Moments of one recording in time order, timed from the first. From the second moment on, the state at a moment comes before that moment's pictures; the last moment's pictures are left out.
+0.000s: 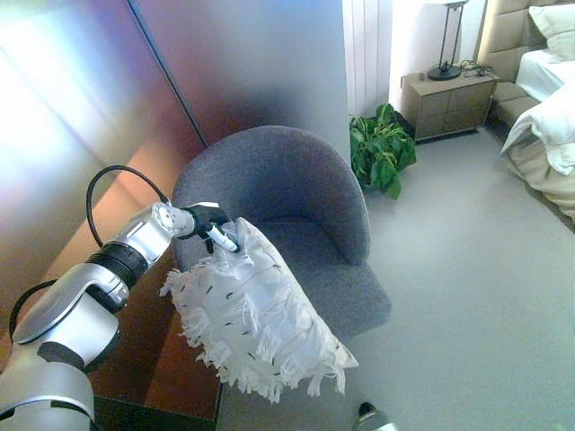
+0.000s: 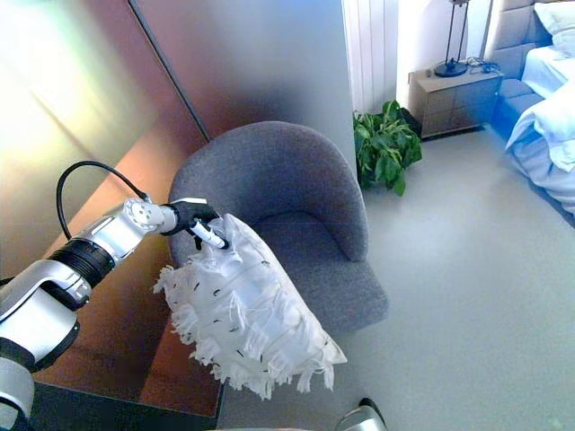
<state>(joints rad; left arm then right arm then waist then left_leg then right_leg) -0.98 0.77 -0.85 0.74 -0.13 0.26 -0.49 0.08 -0.39 0.02 1.34 0.45 0.26 0.22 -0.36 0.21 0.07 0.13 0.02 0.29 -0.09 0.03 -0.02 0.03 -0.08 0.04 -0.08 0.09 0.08</state>
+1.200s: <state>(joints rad) -1.01 0.74 -0.78 0.77 -0.17 0.31 -0.49 0.16 -0.39 -0.01 1.37 0.46 0.21 0.25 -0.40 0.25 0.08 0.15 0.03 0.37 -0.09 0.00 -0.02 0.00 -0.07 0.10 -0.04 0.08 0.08</state>
